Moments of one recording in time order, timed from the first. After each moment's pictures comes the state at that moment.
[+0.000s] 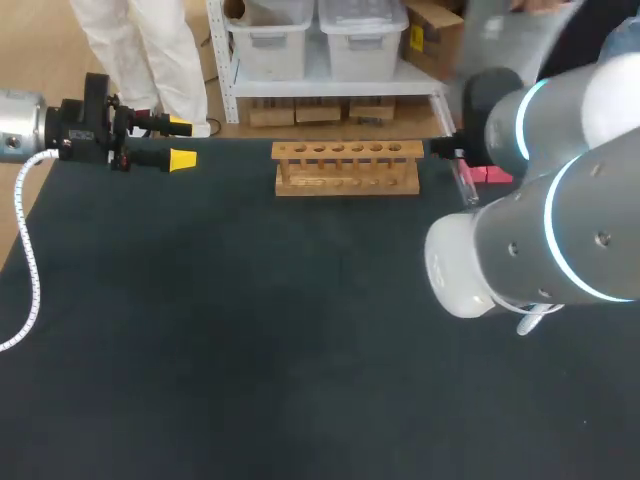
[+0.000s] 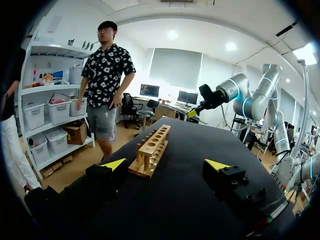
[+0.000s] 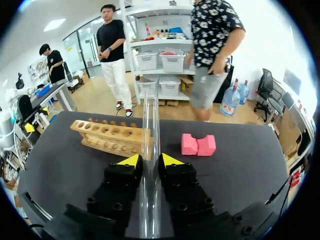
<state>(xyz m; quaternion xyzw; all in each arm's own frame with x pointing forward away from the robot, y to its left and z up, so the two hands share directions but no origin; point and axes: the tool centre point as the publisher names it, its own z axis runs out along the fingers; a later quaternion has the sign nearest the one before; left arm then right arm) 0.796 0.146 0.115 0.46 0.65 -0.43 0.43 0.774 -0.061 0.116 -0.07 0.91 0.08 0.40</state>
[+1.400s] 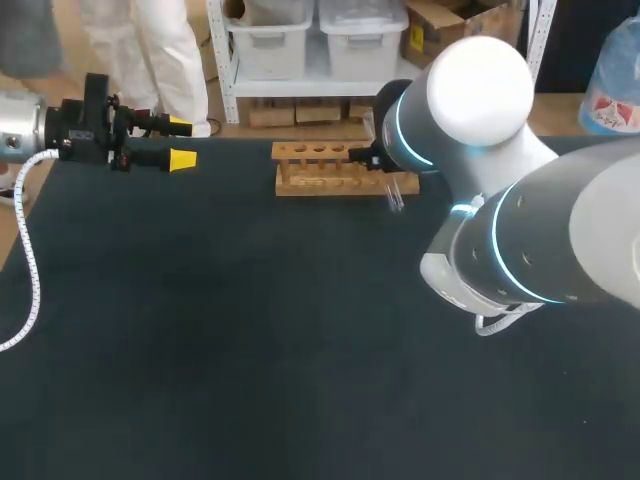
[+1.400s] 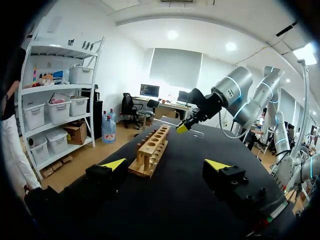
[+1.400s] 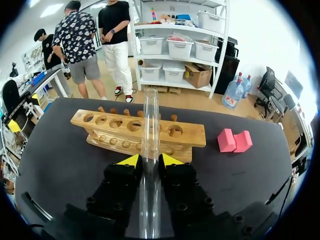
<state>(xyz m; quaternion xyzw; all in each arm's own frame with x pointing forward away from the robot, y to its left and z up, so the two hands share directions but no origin) 0.796 0.146 0.115 0.46 0.65 -0.43 0.43 0.804 0.025 0.065 -0.07 0.93 0.05 0.35</state>
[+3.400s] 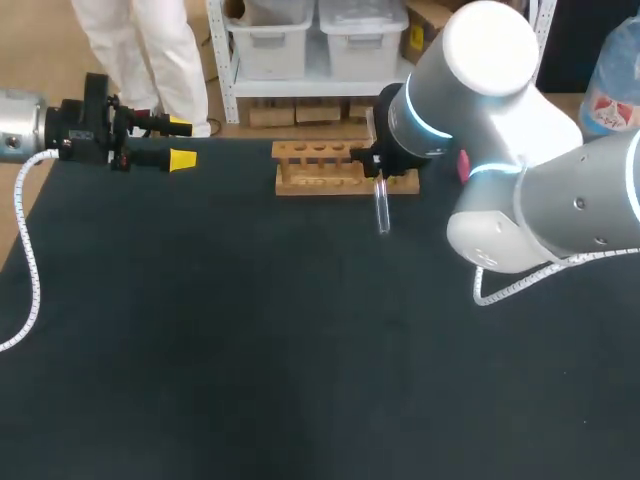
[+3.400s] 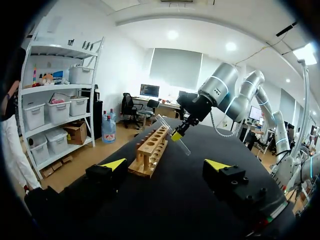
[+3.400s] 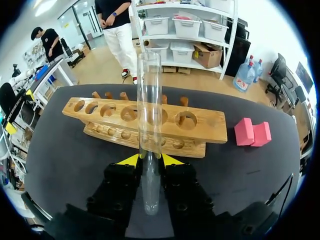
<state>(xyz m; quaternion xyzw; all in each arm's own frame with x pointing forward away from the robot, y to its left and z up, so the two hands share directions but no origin) 0.796 0.146 0.115 0.46 0.65 -0.43 0.43 0.813 0.030 0.035 -0.08 0.96 0.09 0.26</state>
